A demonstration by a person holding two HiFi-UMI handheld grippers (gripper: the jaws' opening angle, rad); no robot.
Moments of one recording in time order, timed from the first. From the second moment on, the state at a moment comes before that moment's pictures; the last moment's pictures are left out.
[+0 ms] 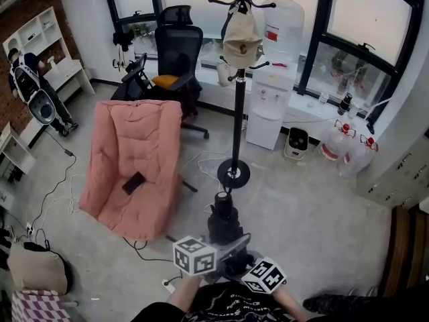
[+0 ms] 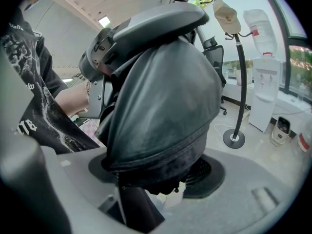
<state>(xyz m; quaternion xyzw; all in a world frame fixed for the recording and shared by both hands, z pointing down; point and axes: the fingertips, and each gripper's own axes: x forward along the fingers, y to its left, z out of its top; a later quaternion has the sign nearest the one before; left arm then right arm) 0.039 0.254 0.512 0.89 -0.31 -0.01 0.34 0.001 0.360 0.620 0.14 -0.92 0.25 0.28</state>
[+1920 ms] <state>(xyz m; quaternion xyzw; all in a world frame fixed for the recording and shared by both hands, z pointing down) 0.099 0.119 0.515 0.88 -0.35 -0.01 0.33 0.070 0.227 0.623 0.09 -0.93 0.23 0.29</state>
